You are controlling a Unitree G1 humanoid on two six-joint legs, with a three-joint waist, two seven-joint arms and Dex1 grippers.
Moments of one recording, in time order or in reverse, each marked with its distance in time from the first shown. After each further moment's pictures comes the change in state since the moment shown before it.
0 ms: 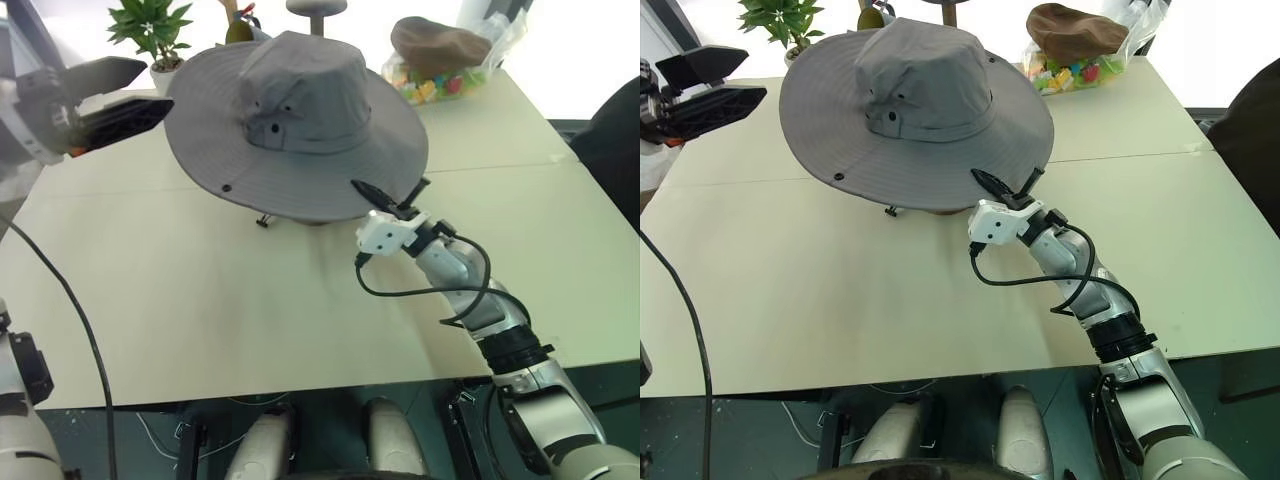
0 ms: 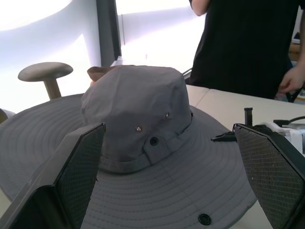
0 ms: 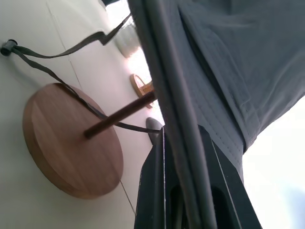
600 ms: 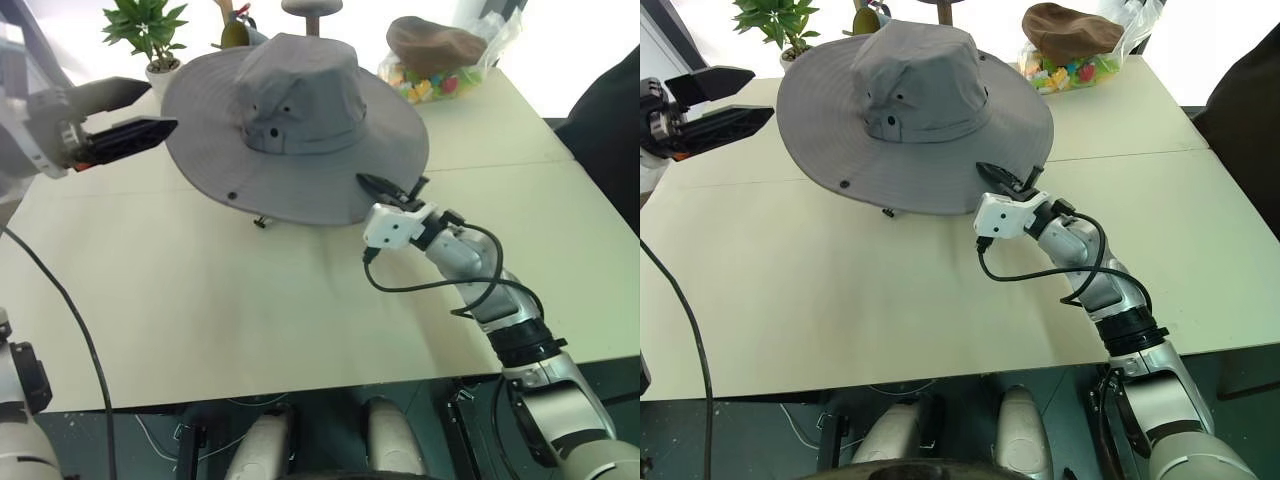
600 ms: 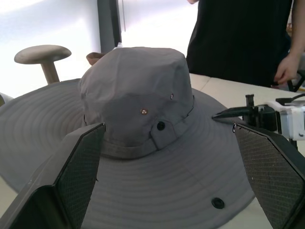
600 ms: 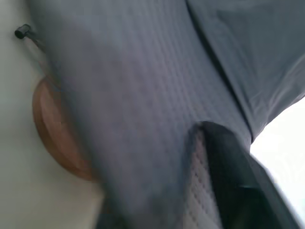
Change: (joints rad) left arm 0.066 0.002 0.003 -0.039 0.016 -0.005 0.005; right arm -0.028 -0.042 -0.015 -0.049 0.062 0.075 0.171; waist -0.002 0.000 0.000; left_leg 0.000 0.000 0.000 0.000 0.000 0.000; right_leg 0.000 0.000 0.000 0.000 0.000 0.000
